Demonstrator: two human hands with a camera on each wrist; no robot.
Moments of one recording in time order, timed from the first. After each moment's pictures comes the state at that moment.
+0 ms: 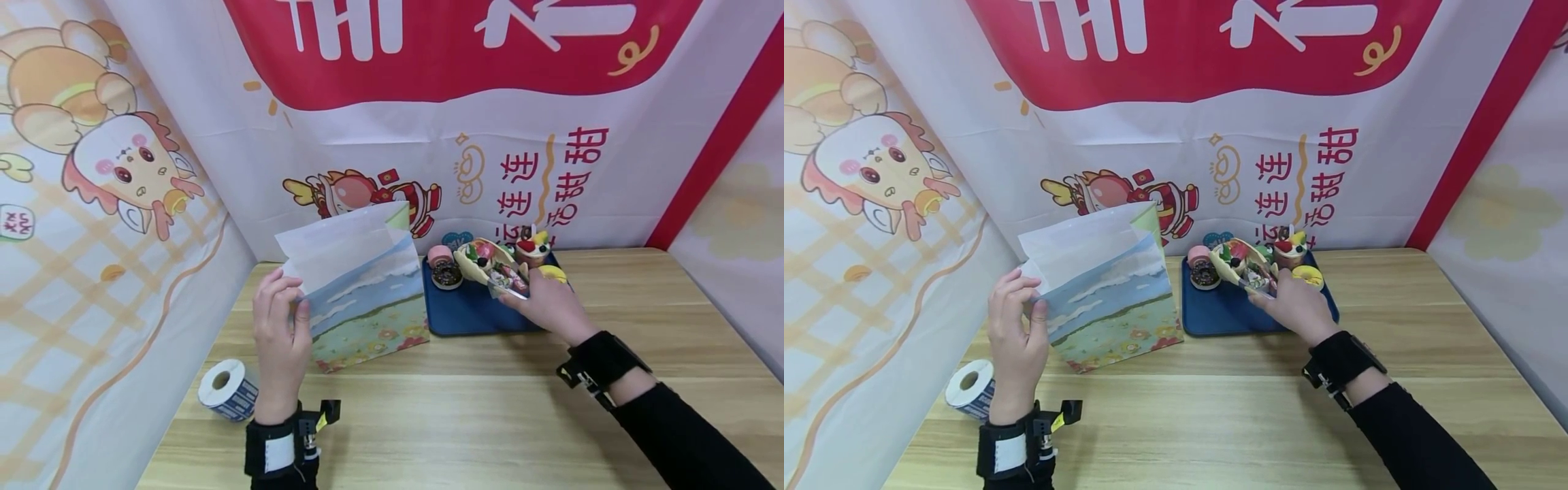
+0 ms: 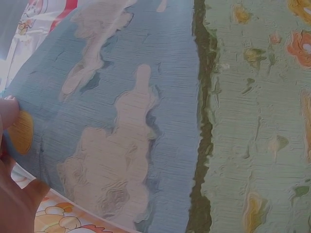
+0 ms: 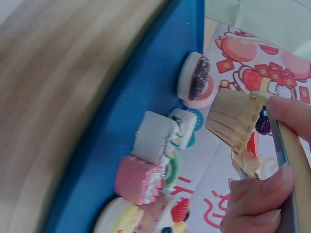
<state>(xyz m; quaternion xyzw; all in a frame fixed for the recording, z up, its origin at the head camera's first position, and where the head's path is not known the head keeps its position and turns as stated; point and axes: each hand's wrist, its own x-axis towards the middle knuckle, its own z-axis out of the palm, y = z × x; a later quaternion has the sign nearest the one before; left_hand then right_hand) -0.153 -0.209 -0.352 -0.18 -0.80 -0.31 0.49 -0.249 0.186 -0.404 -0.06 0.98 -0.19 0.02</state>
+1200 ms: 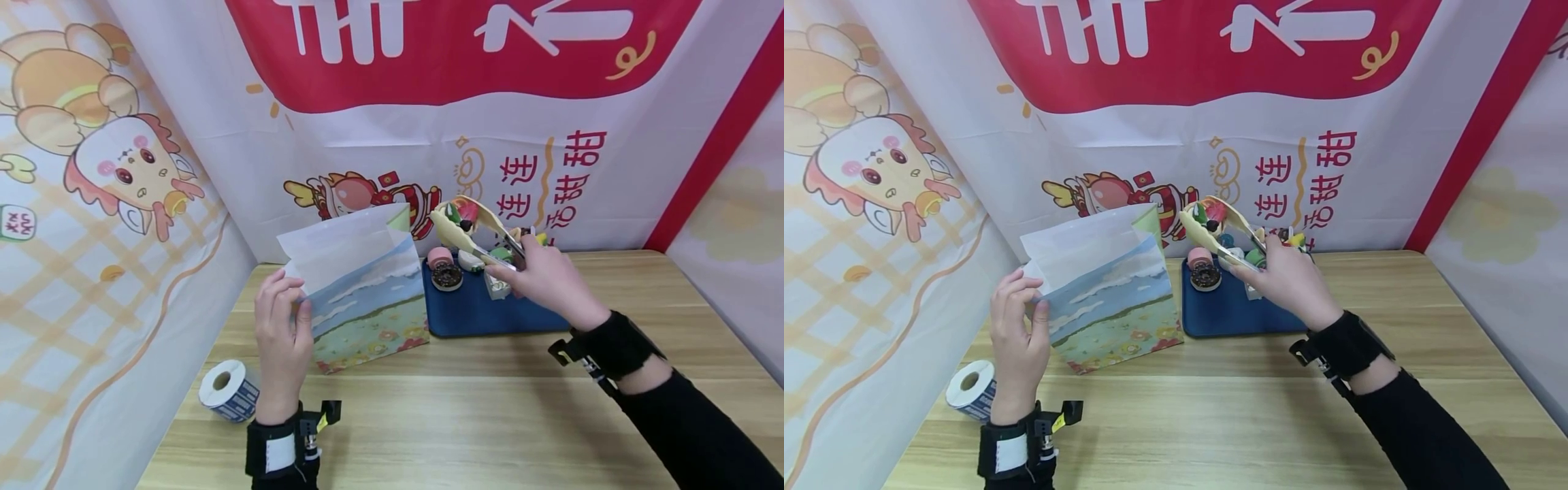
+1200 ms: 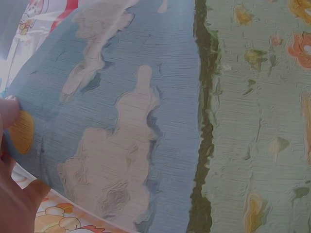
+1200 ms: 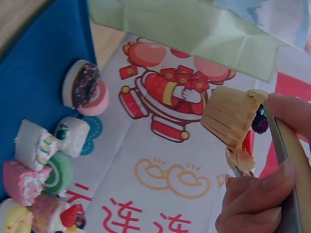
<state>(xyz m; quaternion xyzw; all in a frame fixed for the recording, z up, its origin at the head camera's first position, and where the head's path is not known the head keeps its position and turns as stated) -0.154 -0.210 -0.354 -0.19 -0.80 -0.31 0.49 -0.232 0.163 -0.323 -0.11 0.96 -0.26 -0.04</state>
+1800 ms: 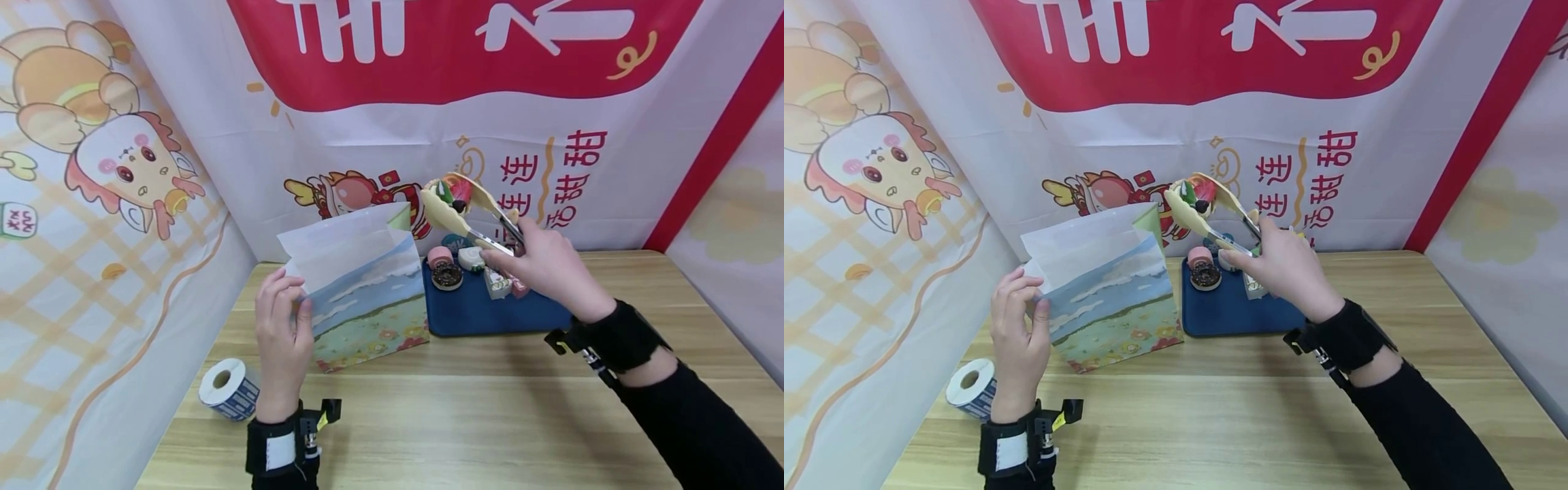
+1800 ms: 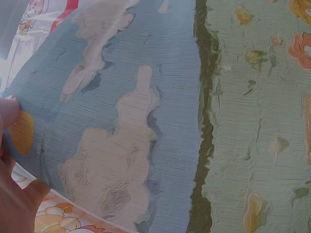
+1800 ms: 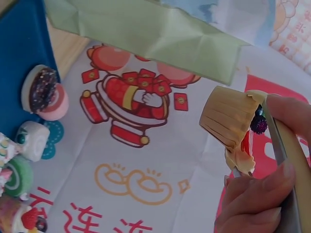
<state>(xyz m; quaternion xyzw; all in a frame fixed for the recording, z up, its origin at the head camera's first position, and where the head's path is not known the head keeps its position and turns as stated) -0.154 -0.209 -0.352 -0.19 -0.79 -0.31 0.49 -0.223 0.151 -0.289 -0.13 0.95 -0.27 -0.08</state>
